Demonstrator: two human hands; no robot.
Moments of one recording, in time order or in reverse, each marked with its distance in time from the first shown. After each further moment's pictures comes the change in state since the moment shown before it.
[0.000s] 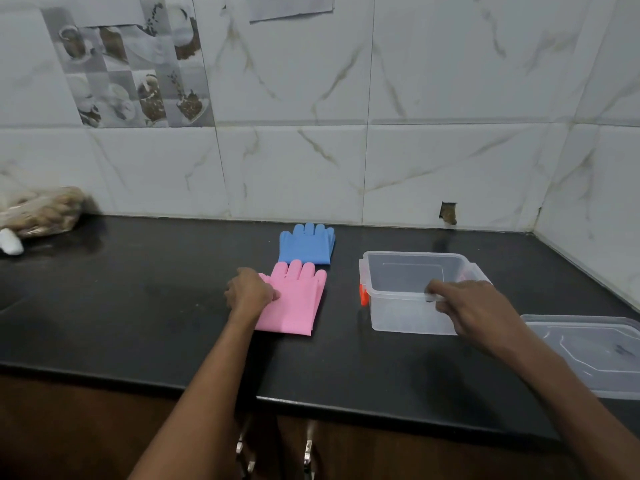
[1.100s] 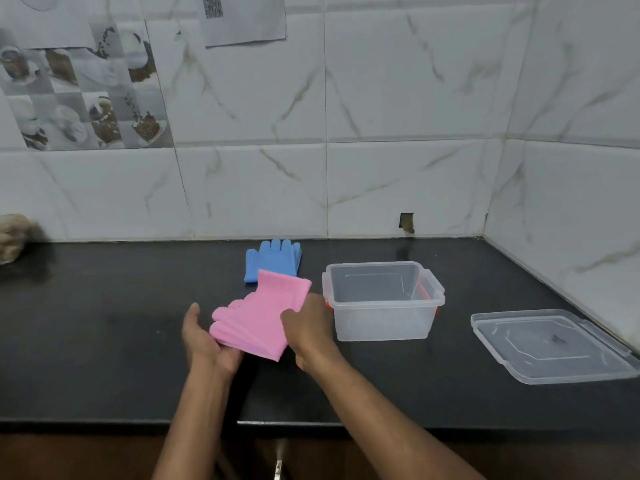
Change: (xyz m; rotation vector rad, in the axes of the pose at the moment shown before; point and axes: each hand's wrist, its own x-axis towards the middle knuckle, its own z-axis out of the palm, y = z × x) left_hand -0.050 -0.030 0.008 -1.700 -0.462 -0.314; right_hand 0.054 -0.184 0.013 1.374 0.017 0.641
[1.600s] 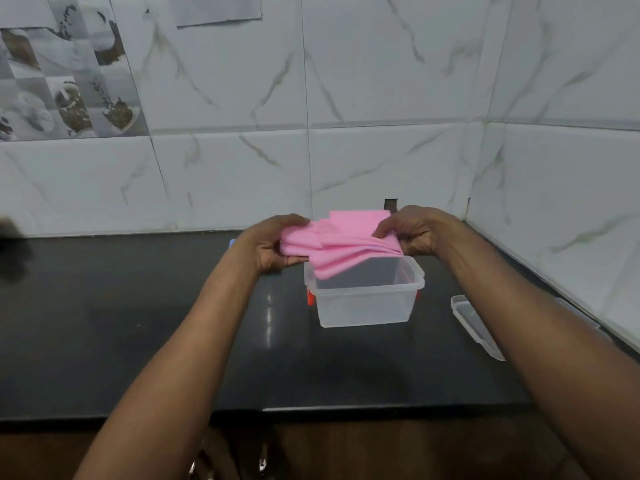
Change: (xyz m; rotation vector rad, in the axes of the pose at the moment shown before) left_hand -0.017 -0.012 0.171 0.783 -0.316 -0.174; right_hand 0.064 -0.085 -0.196 0.135 -0.212 0.212
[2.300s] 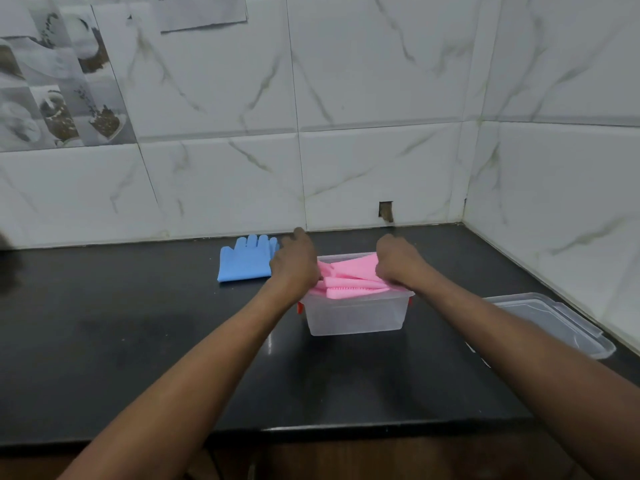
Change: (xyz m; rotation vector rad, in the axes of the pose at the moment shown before) left_hand 0.039 -0.049 0.048 1.484 0.452 0.408; right_hand 0.040 0.047 -0.005 -1.203 0.389 -0.270
